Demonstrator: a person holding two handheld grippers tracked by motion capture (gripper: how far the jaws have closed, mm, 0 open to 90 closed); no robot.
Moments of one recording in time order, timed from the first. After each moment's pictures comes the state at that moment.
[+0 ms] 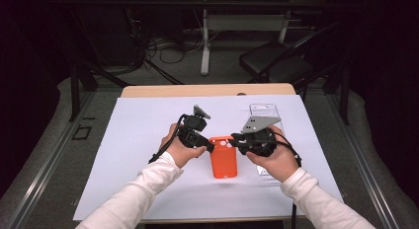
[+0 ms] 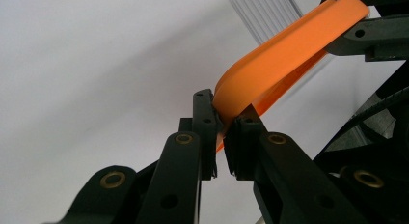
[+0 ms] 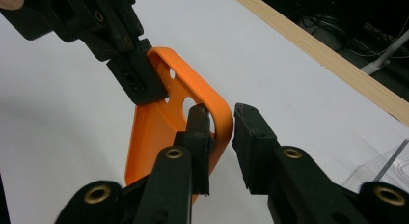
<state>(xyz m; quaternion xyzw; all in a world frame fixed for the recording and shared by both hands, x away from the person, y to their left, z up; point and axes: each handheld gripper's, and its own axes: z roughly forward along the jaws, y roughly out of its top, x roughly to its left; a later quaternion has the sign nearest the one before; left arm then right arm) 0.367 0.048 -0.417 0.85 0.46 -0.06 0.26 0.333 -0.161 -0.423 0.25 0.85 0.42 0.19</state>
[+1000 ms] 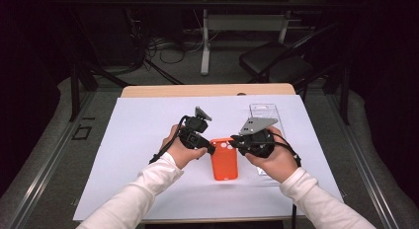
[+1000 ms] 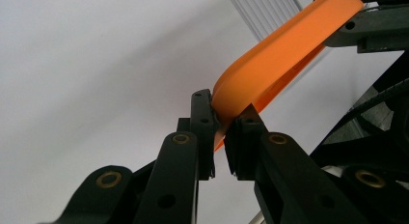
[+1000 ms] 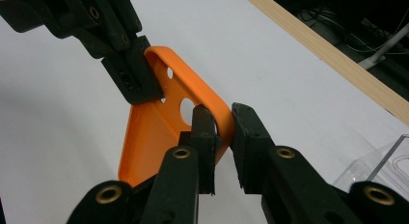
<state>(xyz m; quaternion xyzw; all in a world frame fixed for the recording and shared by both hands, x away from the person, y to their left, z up) 0.367 0.046 -0.421 0.85 0.45 -0.07 0.26 0.331 -0.159 -0.424 0.25 0.86 0.40 0.19</state>
